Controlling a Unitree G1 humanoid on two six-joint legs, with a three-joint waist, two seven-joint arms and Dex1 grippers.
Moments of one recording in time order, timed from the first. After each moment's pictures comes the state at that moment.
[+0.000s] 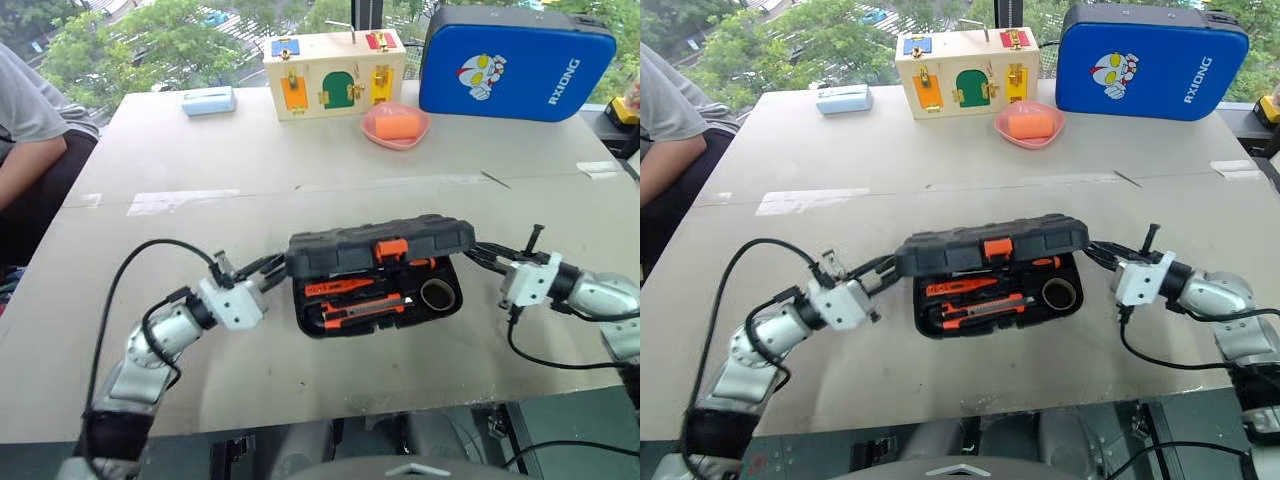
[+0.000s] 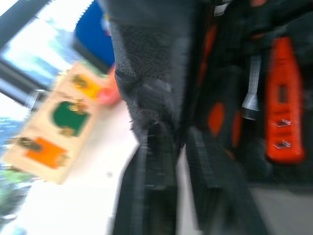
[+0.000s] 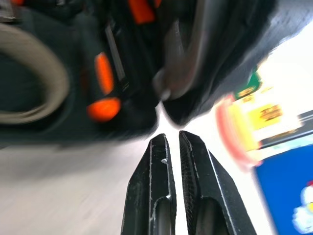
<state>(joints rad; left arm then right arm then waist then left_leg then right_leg) 0.13 0.75 0.08 -0.13 -0.09 -0.54 -0.69 -0.18 -0.86 0.03 0.17 0.11 -0.63 0.87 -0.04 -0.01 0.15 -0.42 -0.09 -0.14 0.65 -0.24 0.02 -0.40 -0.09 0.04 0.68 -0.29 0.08</state>
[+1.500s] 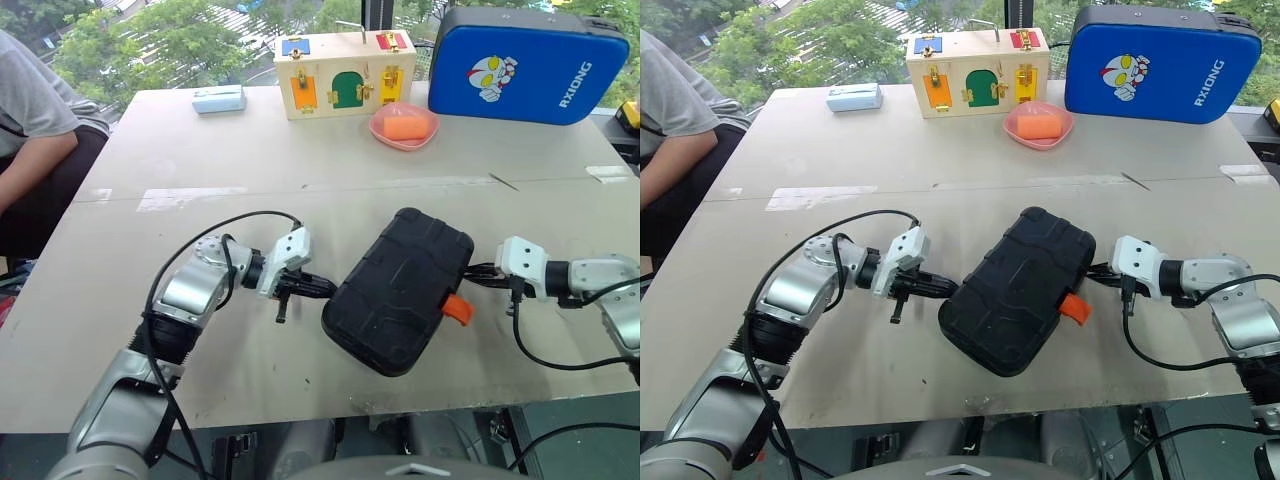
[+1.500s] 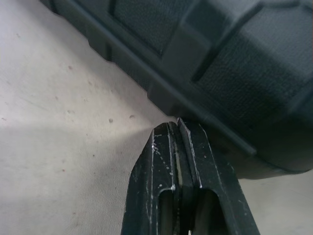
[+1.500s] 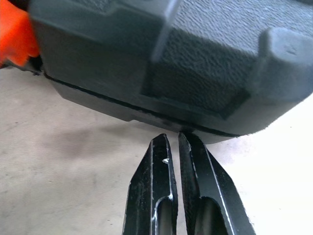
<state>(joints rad) -0.51 0.66 -0.24 0.11 -0.29 0.43 -1.36 -0.26 -0.85 0.08 0.06 0.18 0.02 1.11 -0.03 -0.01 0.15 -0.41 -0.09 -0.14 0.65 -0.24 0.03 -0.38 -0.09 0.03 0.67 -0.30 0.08</state>
